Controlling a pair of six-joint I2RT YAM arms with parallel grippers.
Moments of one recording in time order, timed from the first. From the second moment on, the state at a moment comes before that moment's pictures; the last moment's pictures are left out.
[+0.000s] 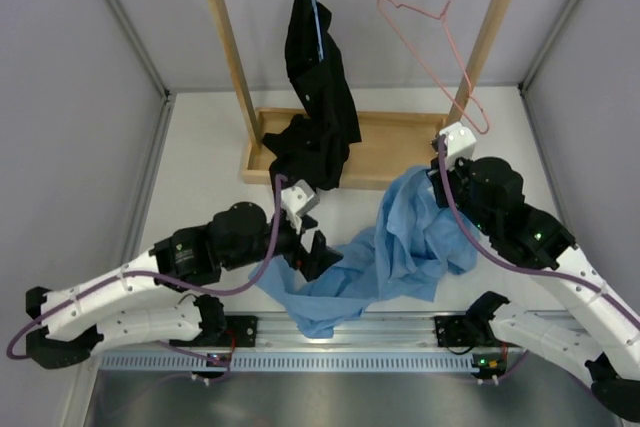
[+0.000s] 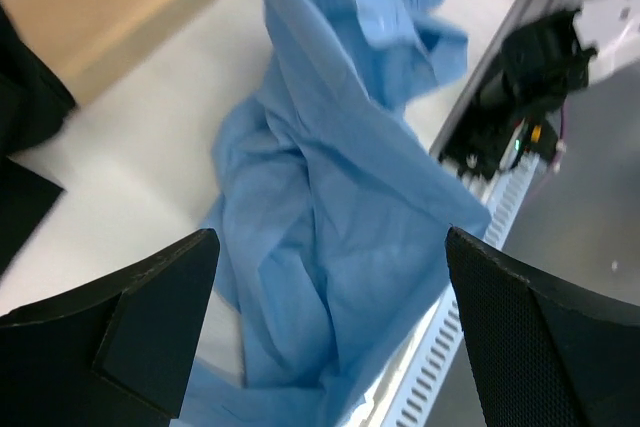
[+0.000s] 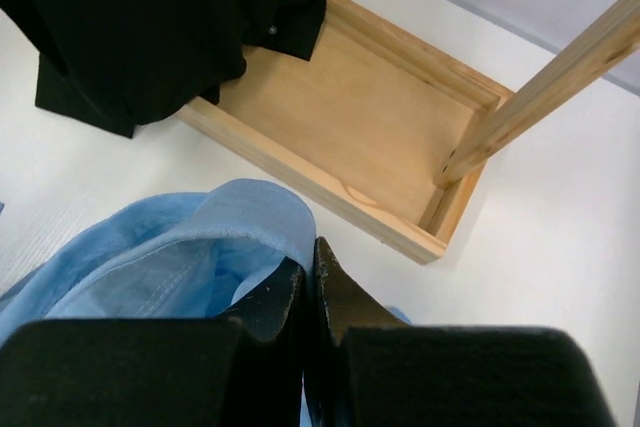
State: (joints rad) left arm -1.17 0.84 0.99 -0.49 -0.07 -0.27; right arm 0.68 0.79 1.01 -0.56 0.26 -0.07
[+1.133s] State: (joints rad) left arm -1.00 1.15 0.86 -0.64 -0.74 -0.67; right arm 0.66 0.76 1.03 -0.55 0.16 0.00
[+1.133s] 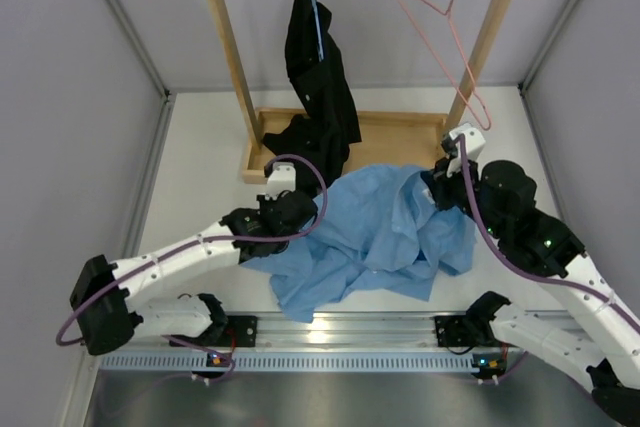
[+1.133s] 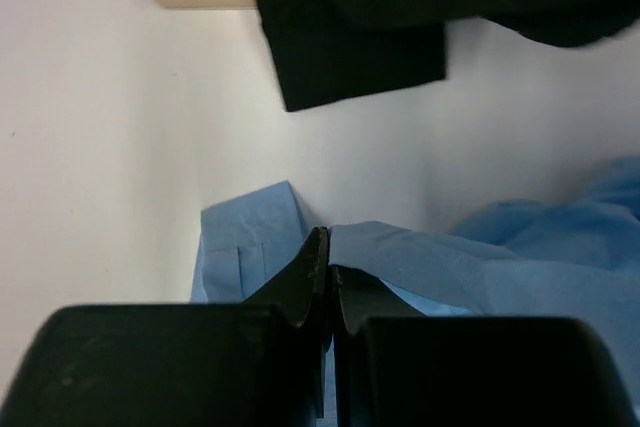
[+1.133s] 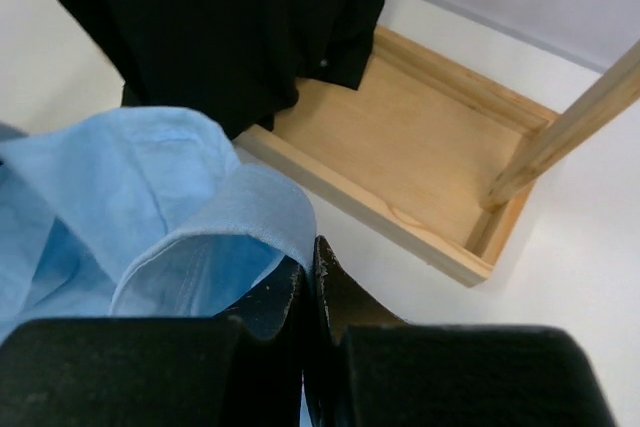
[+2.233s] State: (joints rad) left arm -1.21 1.25 0.88 0.01 -0.40 -0.41; right arm 0.66 0.89 0.93 -0.50 0.05 0.19
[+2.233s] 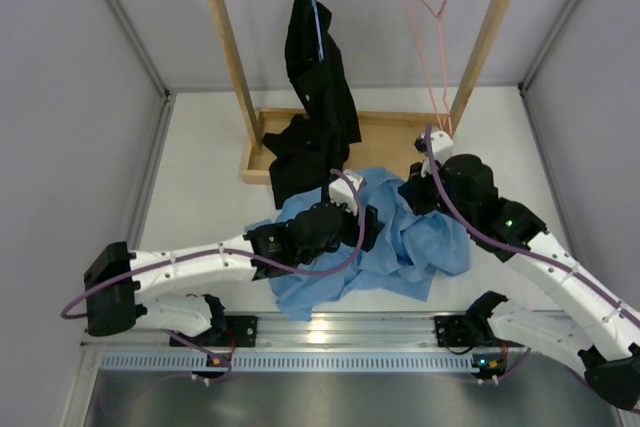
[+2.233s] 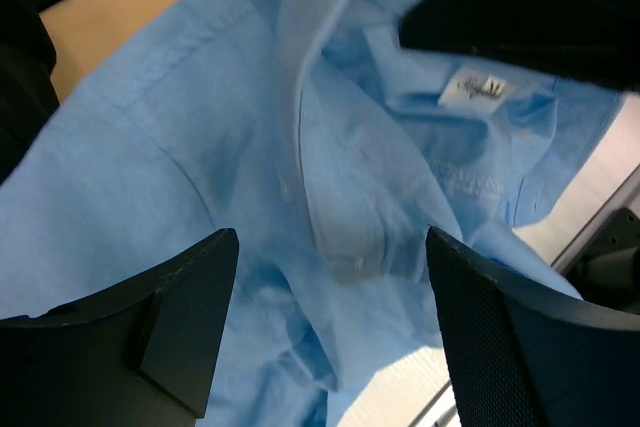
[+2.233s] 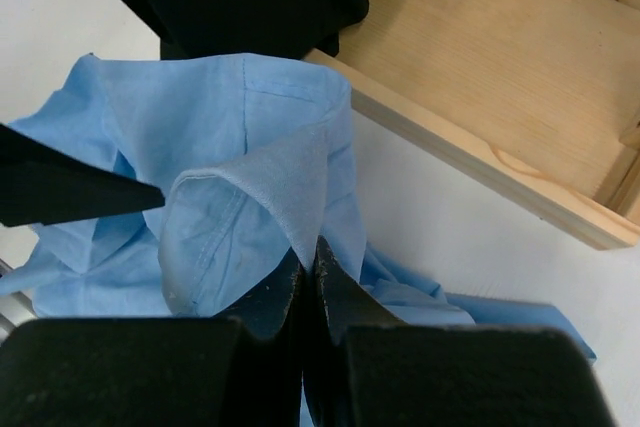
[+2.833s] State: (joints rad) left arm -1.02 1.27 0.75 0.35 0.01 -0.40; right arm 0.66 0.89 0.94 -0.50 -0.06 0.16
